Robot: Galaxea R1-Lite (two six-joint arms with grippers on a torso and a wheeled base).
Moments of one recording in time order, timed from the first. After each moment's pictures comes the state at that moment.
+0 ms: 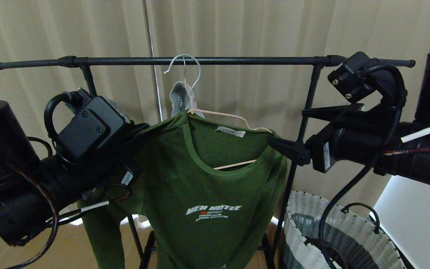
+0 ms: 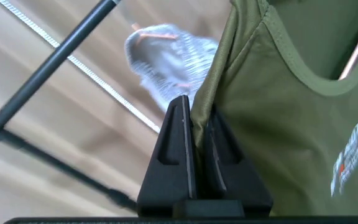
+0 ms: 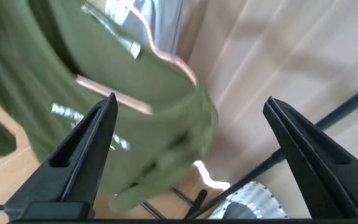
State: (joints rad) left arm -0.55 1.41 -0.60 -0.80 0.09 0.68; right arm 0.66 1.48 -0.99 -0.25 -0.12 -0.19
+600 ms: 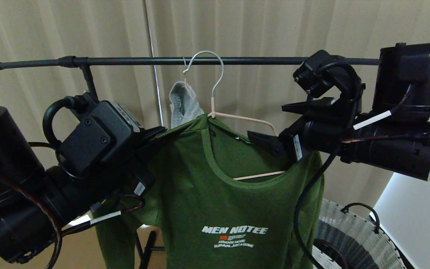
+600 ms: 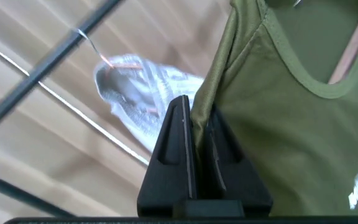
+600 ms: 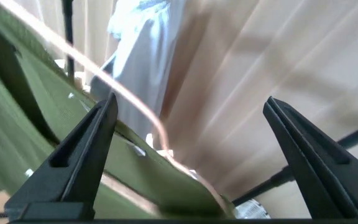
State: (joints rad) left arm -0.65 1.41 -0.59 -0.84 0.08 0.66; right arm 0.69 1.59 -1.10 -0.24 -0.13 -0.21
